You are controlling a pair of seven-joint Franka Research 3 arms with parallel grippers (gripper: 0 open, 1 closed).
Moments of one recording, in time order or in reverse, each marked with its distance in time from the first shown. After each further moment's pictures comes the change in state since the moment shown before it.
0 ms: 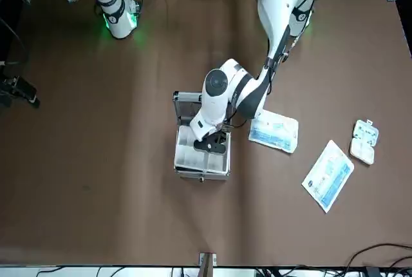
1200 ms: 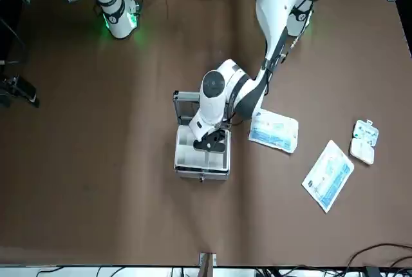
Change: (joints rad) left arm -0.007 0.027 -0.006 0.011 0.001 -0.022 -0.059; right arm -0.001 0.000 -0.001 0.000 0.000 -0.002 -0.020
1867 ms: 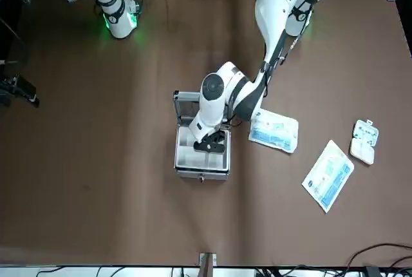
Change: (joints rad) left arm 0.000 0.009 0.000 0.005 0.000 -0.001 -0.001; right arm 0.000 0.000 0.000 0.000 0.000 0.000 -0.005
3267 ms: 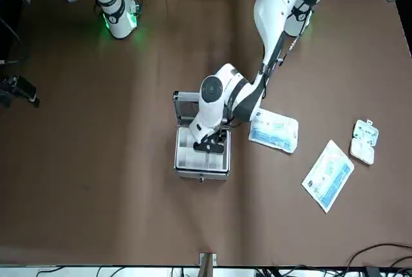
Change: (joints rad) left arm -0.003 0.014 0.002 0.010 0.000 -0.008 0.007; right arm 0.000 0.000 0.000 0.000 0.000 0.000 -0.001
